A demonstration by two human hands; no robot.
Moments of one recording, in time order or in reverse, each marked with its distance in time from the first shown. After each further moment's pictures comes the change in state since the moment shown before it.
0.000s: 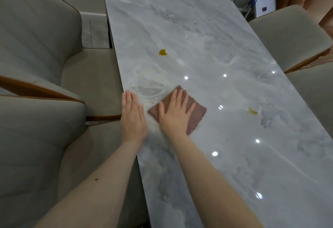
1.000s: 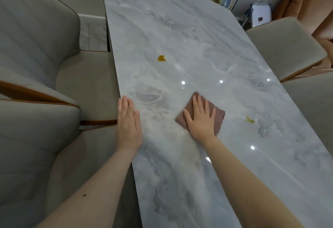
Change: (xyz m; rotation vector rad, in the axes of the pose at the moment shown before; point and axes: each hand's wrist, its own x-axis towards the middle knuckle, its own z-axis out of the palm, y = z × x) left_hand -0.001 0.000 -0.003 -0.141 -0.033 -0.024; right_hand 0.036 0.097 -0.025 -0.021 -0.060 -0.110
